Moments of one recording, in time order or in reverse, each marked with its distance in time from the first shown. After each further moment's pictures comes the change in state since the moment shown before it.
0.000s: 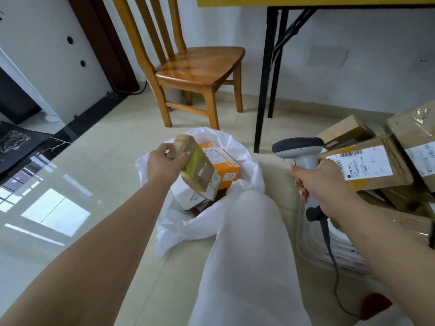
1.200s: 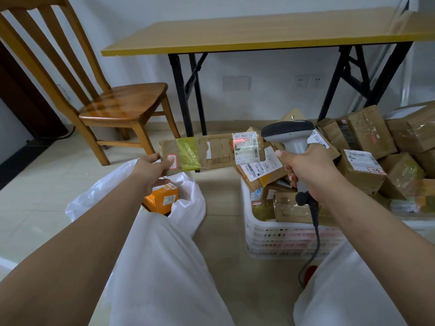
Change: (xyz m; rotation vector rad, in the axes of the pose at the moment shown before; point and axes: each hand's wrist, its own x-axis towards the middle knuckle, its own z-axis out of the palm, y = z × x) left_hand -0.059 0.122 0.082 -0.304 -0.497 -0.050; right_hand -0.038 0.011 -0.160 0.152 0.288 -0.094
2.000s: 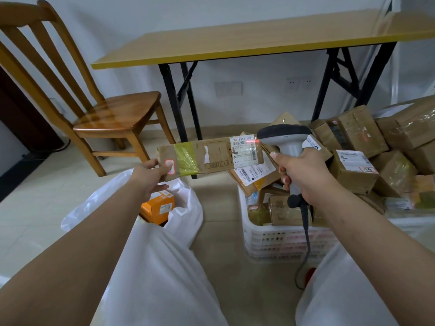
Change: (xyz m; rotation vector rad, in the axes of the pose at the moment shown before) left_hand 0.000 0.010 0.012 0.021 -0.026 0.004; right_hand 0.003 0.002 -0.006 0.119 0.002 0.056
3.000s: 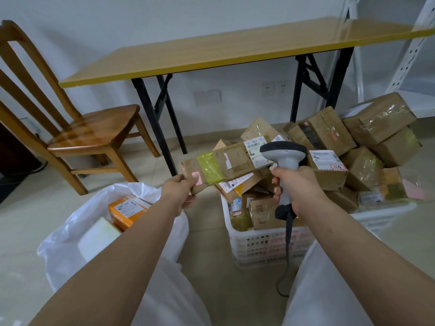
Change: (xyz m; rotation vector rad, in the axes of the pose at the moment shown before) left_hand -0.036 0.006 0.113 -0.001 -0.103 -0.077; right_hand 0.005 0.022 -0.039 0.332 0.068 0.242
